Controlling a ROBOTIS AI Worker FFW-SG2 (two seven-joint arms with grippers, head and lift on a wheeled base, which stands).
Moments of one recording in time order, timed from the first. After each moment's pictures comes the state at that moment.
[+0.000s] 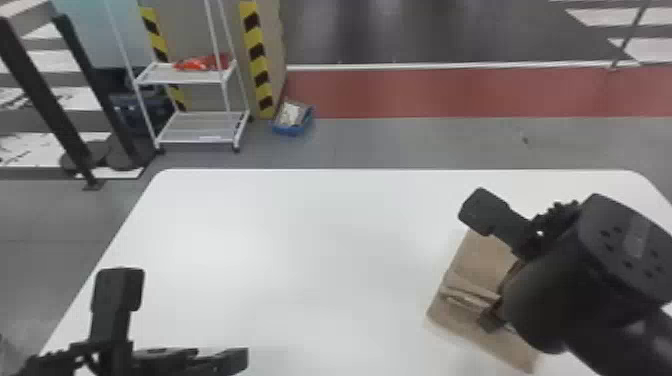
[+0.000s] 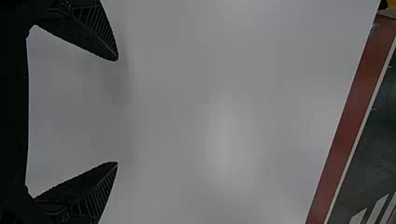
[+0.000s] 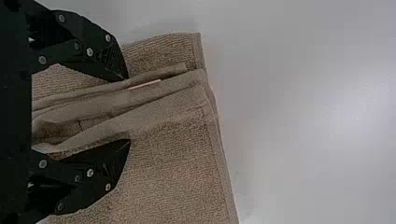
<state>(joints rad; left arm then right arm) 0.33 0.06 0.26 -2.42 0.04 1.52 -0.51 -0.41 -0.46 0.76 -1.86 0.84 1.57 1.36</state>
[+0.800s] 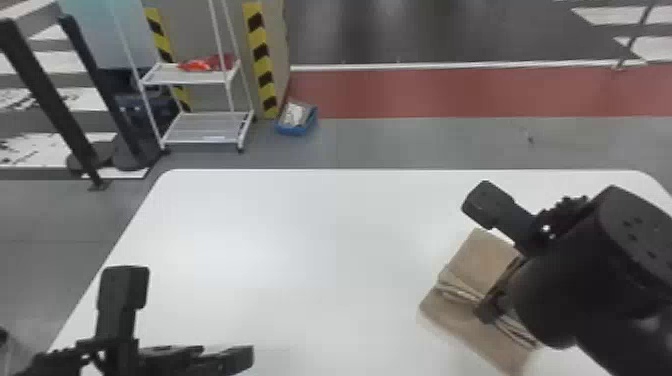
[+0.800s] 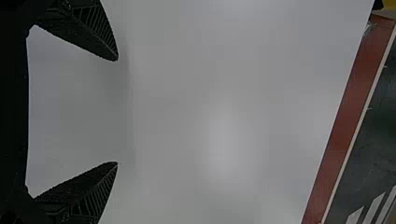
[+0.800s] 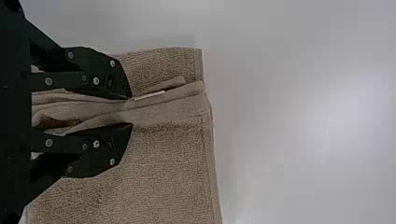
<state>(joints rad) 0.33 0.06 0.26 -2.43 0.04 1.52 -0.51 -0.40 -0.43 0.71 -1.88 0.78 1.57 1.36</state>
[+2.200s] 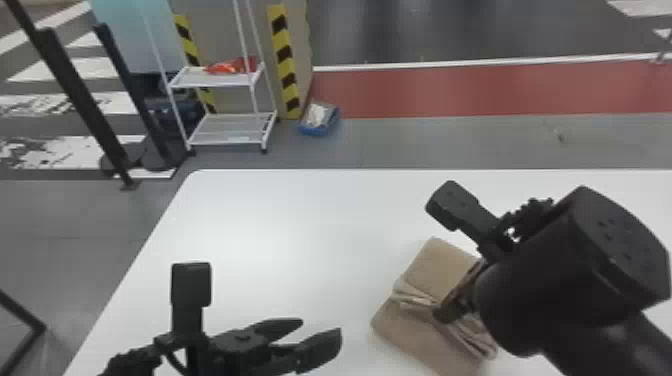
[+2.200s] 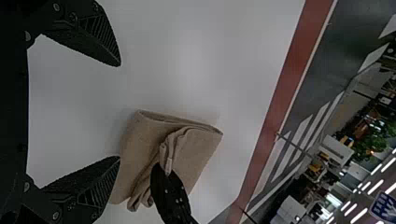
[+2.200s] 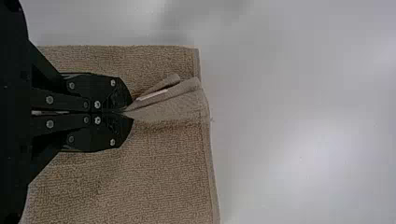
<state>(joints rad) 0.43 0.05 0.19 -2.41 0.29 1.20 -0.56 -0.40 -0.26 0.74 -1.88 0.77 1.57 1.36</state>
